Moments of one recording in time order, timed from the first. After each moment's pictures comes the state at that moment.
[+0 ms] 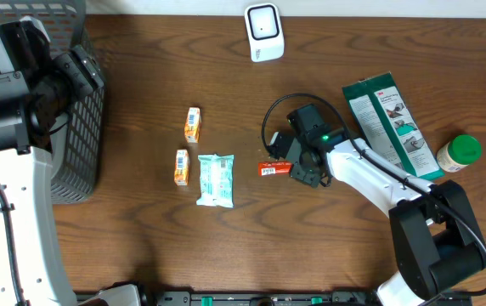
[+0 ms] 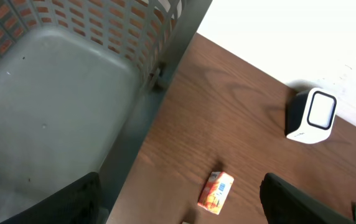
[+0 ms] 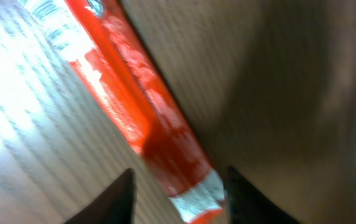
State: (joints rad) left arm 0.22 1.42 1.62 -0.97 0.12 -0.33; right arm 0.47 1.77 1.04 -0.61 0.03 -0.66
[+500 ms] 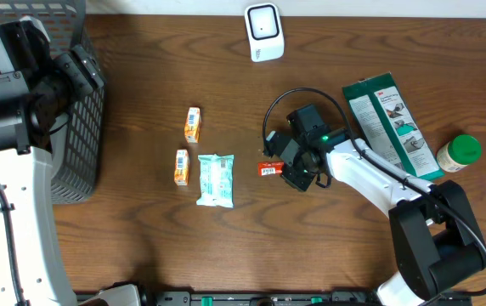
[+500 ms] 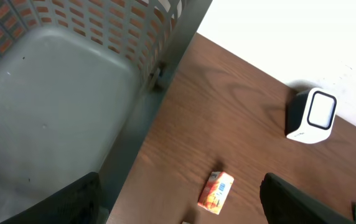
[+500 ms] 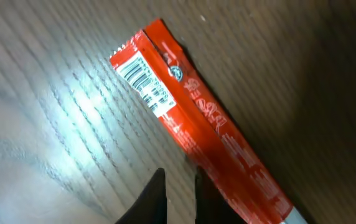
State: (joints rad) left arm 0.22 1.42 1.62 -0.97 0.12 -0.33; right arm 0.47 1.77 1.04 -0.61 -0.19 -0.45
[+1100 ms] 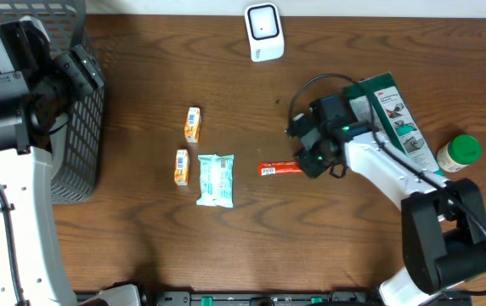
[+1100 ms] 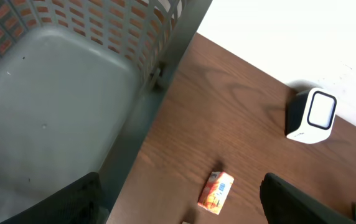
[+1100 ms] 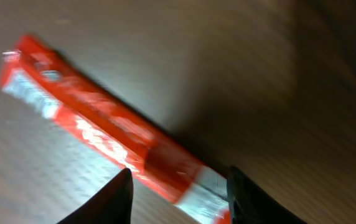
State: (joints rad) left arm 0.22 1.42 1.62 -0.97 0.12 -0.33; right arm 0.33 1.77 1.05 -0.59 -0.15 -0.28
